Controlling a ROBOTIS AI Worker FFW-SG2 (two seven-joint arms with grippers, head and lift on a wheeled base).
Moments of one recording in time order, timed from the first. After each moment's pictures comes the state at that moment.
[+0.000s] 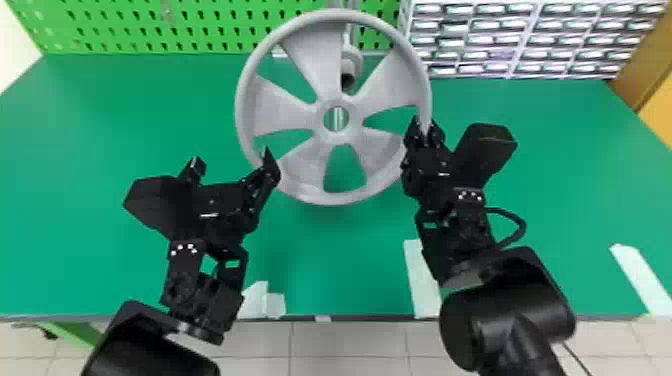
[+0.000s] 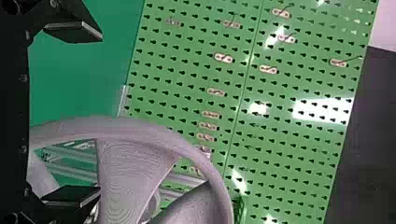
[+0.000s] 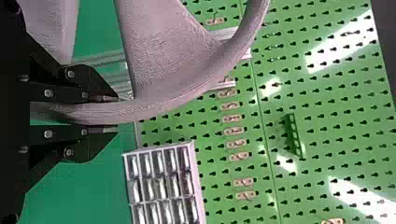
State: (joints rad) left arm 0.25 0.24 -0.31 -1.90 0.31 -0.17 0.34; right arm 0.04 -0.02 0.28 -1.74 -0.18 0.02 -0.25
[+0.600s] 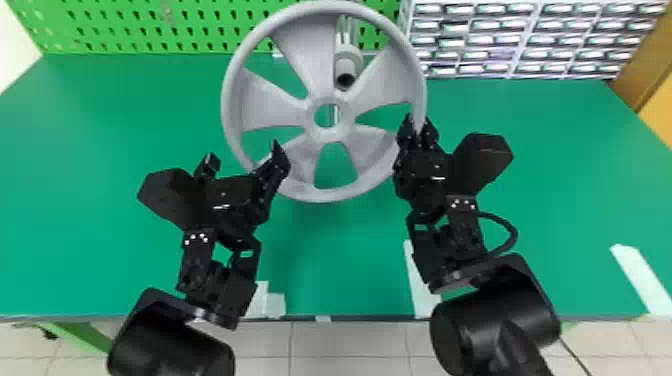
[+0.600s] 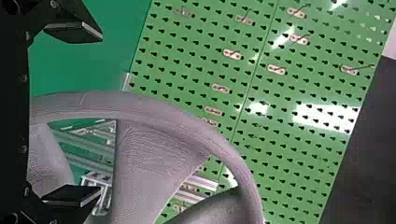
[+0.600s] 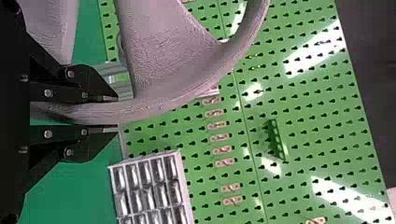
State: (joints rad) left arm 0.16 0.24 -0.37 -1.80 0.40 -0.25 0.34; right arm 0.04 -0.03 0.33 -1.69 -0.19 -0.11 -0.27
